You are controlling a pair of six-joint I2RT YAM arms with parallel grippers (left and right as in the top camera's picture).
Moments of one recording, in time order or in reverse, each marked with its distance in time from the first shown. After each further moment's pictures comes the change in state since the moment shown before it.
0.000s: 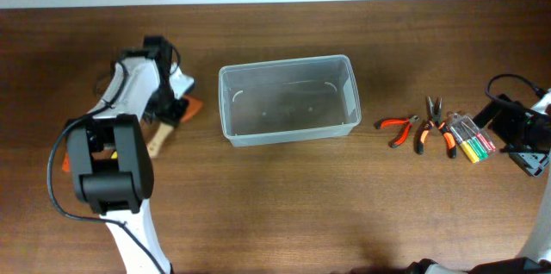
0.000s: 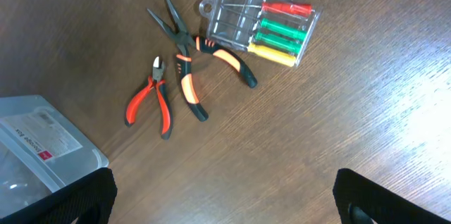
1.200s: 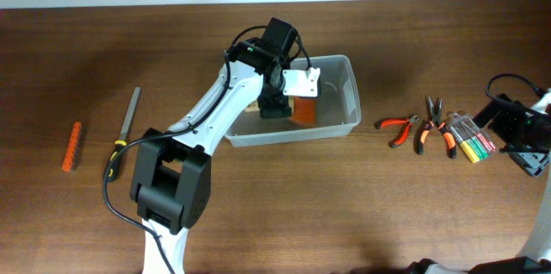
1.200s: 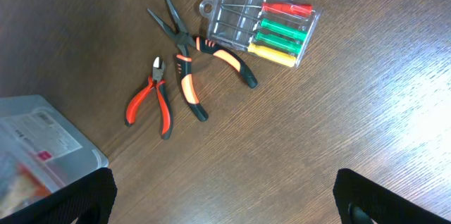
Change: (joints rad) left arm -0.512 -0.033 0.113 0.210 0.197 0.632; right arm 0.000 0.002 0.001 0.000 0.000 0.000
